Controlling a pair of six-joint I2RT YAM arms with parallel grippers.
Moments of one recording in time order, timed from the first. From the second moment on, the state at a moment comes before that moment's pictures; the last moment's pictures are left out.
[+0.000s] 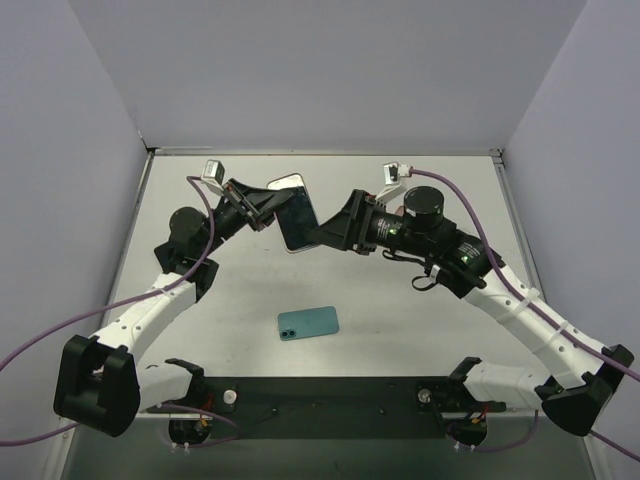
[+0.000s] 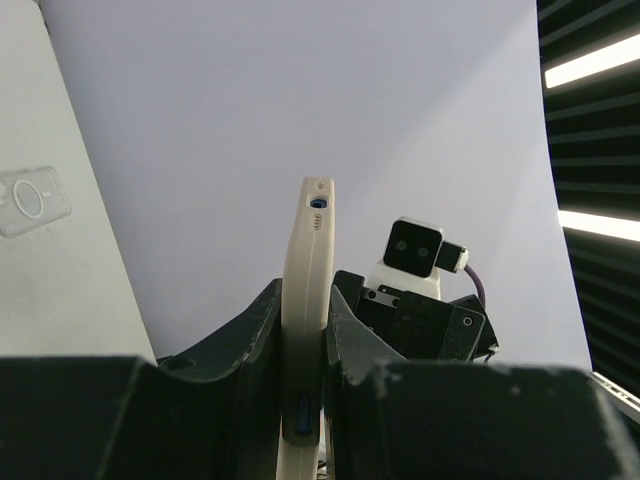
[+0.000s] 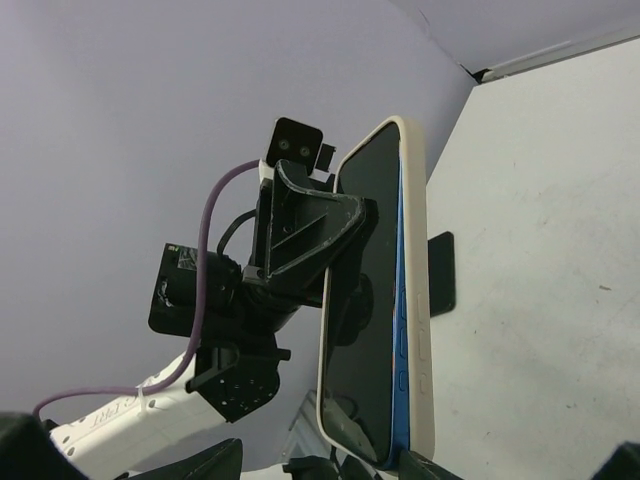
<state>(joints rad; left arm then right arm) -0.35 1.19 0.73 0.75 0.53 -1.61 0.75 1.14 1.19 -0.27 -0.34 0.88</state>
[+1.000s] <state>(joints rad) -0.33 1.19 0.73 0.70 0.48 -1.55 0.75 1.23 1.16 -0.18 -0.37 0.90</state>
